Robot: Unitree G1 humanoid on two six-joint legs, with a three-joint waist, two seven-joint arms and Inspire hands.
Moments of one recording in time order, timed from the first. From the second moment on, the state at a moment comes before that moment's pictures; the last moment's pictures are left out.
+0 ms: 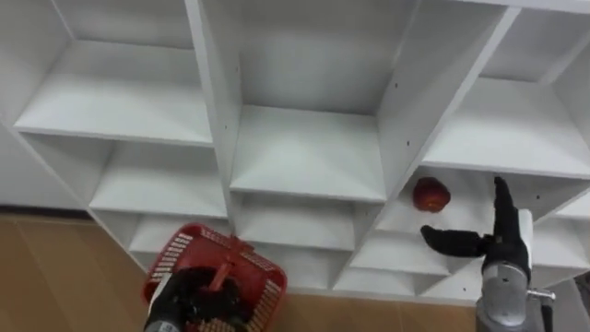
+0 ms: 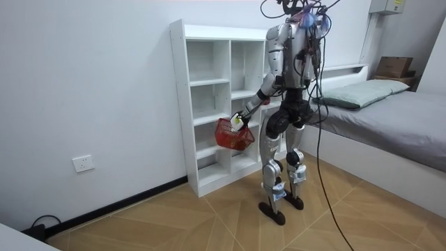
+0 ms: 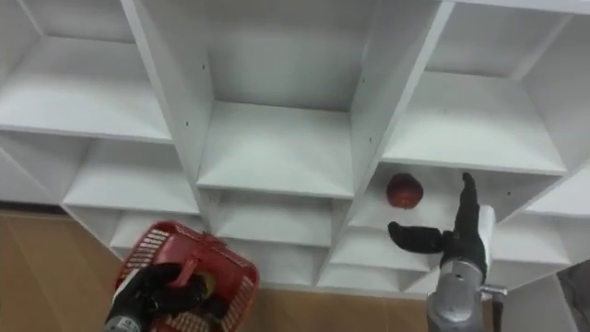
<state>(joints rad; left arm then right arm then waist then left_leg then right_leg) 0.12 0.22 -0.13 0.63 -0.18 0.00 0.04 -0.08 -0.35 0.11 0.60 0.11 -0.06 -0.47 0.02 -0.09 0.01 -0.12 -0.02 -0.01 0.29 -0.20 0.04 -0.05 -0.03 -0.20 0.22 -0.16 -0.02</state>
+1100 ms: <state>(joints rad) 0.05 0.22 -0.13 0.73 -0.11 0.01 -0.01 -0.28 -0.36 0.09 0.86 0.11 -0.05 -0.44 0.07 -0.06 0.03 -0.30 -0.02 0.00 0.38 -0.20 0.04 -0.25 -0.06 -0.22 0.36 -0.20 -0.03</state>
